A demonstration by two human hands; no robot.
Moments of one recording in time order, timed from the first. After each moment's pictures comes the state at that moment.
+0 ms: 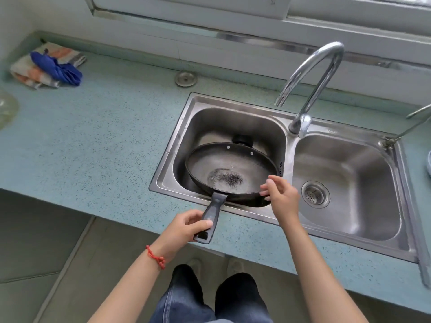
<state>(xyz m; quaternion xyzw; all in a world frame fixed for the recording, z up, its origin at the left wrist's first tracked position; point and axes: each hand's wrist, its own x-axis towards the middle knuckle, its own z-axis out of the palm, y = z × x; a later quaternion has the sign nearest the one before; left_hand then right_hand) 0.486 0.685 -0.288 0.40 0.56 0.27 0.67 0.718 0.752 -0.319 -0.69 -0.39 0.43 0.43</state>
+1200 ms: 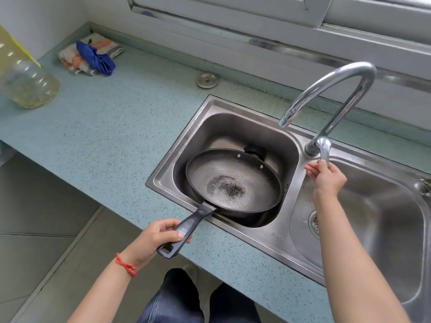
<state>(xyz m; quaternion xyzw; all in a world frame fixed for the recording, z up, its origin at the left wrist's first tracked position) 0.502 0.683 -0.279 0.33 0.63 0.29 0.64 0.827 0.905 -0.339 -0.63 -0.21 0.48 0.57</state>
